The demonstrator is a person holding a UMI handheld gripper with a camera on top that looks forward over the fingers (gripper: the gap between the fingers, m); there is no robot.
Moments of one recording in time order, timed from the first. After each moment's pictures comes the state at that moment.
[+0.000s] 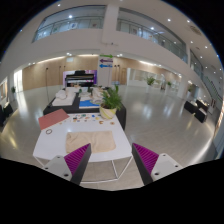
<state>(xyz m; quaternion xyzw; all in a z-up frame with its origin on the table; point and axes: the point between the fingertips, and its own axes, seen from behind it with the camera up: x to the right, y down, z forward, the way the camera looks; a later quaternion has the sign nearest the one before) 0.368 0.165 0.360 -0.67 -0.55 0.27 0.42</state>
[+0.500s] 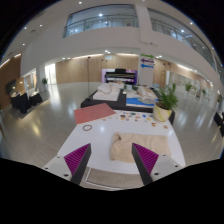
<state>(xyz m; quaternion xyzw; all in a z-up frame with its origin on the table) 0.237 -0.068 0.249 -0.56 -0.66 0.38 0.32</state>
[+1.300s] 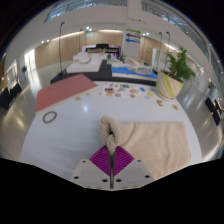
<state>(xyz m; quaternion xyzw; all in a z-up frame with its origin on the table) 0.032 -0.052 0.027 -0.65 -0.65 0.24 0.30</state>
